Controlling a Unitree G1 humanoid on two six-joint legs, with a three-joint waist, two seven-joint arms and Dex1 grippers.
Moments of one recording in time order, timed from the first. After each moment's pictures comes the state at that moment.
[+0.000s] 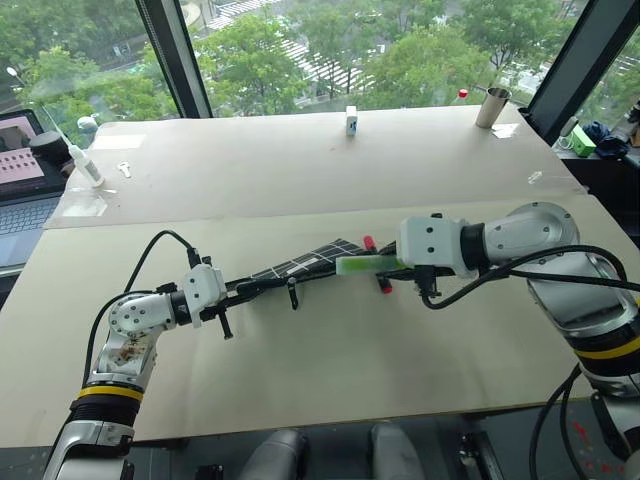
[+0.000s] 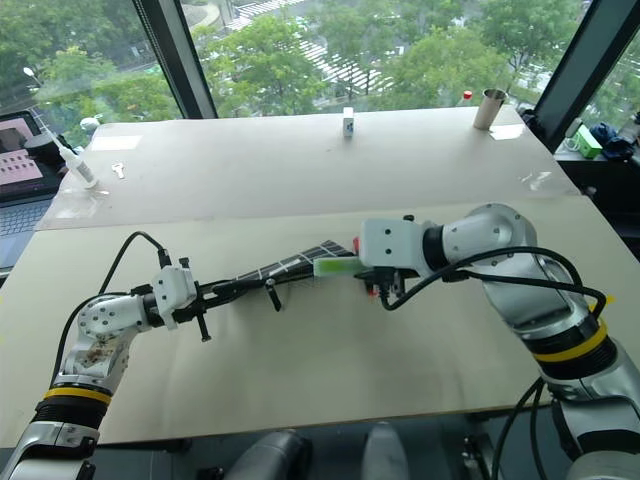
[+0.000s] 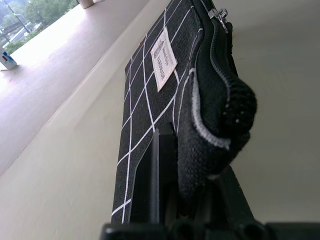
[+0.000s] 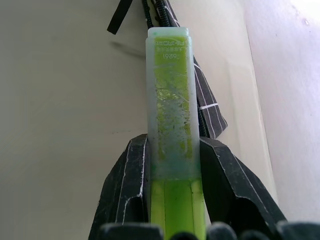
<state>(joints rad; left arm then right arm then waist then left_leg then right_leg) -0.29 0.60 0.00 0.26 -0.25 -0.32 -1.10 -0.69 -0.88 0.31 -0.33 0.04 0.43 1.18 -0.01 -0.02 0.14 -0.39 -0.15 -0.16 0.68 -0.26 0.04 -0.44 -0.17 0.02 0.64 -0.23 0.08</state>
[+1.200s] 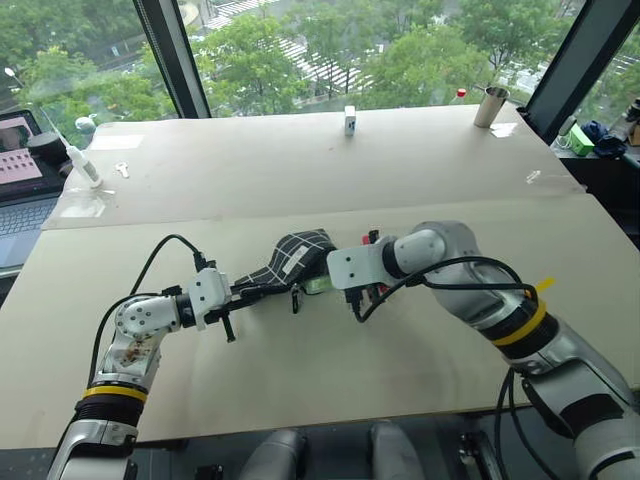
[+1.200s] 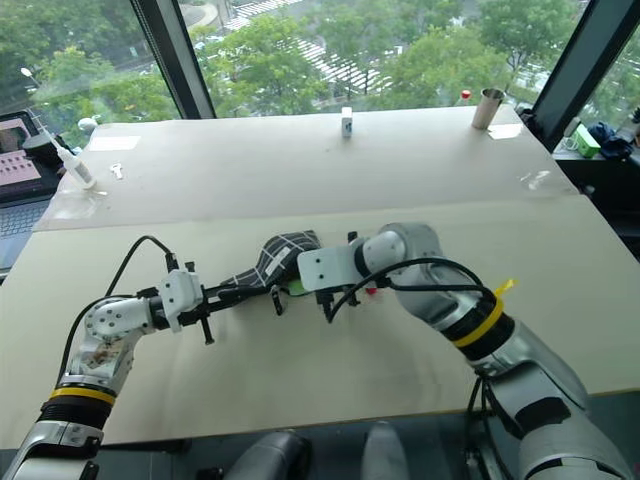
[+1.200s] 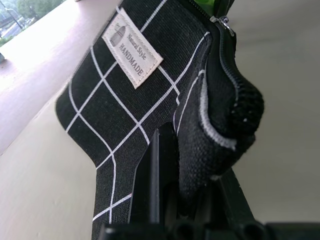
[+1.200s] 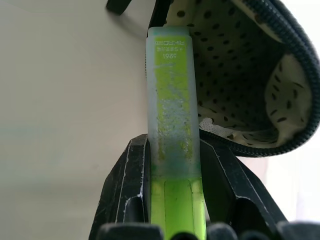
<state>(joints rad) -0.29 0.58 -0.02 0.29 -0.22 -0.34 -1.11 -0.87 -0.57 0.63 -0.12 -0.38 0.42 1.15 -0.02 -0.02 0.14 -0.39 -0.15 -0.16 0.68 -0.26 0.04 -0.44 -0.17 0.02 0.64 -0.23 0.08</state>
